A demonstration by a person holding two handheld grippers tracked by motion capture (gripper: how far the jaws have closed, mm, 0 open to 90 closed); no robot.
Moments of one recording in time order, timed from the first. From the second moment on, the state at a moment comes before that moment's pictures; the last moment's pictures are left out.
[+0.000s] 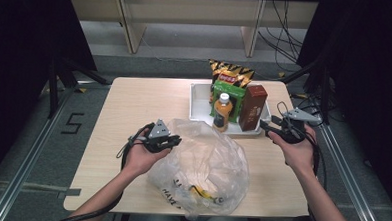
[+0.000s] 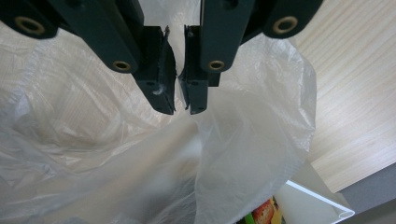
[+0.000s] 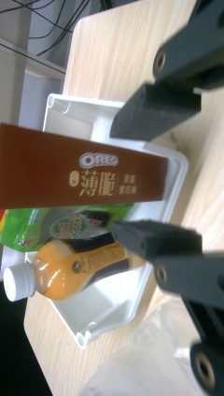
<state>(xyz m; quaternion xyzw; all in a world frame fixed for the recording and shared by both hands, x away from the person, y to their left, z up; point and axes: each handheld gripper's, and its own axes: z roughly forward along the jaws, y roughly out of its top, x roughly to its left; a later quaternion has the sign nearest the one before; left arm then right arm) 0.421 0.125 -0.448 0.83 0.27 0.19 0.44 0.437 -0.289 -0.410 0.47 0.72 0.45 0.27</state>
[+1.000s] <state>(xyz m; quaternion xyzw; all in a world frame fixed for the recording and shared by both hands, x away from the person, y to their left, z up) 0.351 0.193 -0.439 0.75 0.33 0.21 0.54 0.393 -0.320 -0.438 0.51 0.70 0.42 0.27</state>
